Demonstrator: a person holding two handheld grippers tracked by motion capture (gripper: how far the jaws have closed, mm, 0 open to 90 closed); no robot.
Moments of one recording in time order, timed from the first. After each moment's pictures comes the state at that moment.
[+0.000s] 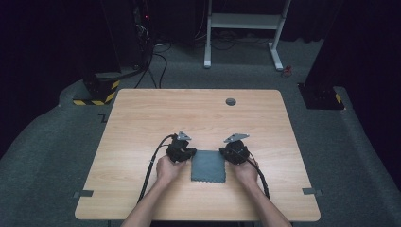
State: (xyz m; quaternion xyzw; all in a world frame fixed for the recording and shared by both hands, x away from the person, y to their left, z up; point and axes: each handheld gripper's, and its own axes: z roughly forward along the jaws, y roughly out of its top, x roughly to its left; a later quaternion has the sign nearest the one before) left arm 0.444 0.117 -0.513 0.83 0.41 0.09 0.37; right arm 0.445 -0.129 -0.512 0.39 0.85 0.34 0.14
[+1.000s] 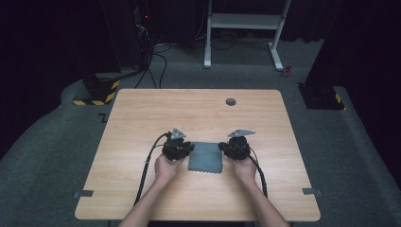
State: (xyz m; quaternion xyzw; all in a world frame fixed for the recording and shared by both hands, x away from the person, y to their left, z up) left arm 0.431 0.128 -0.505 0.80 0.41 0.12 0.42; right arm 0.445 -0.132 -0.504 0.41 0.81 0.40 0.11
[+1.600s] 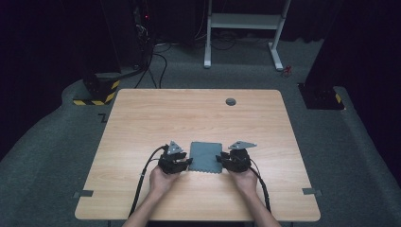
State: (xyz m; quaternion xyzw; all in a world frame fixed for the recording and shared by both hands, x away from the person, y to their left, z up) left arm 0.398 0.137 -0.523 0.82 0.40 0.15 0.39; right arm 0.418 -0.139 -0.522 0.41 0.81 0.41 0.10
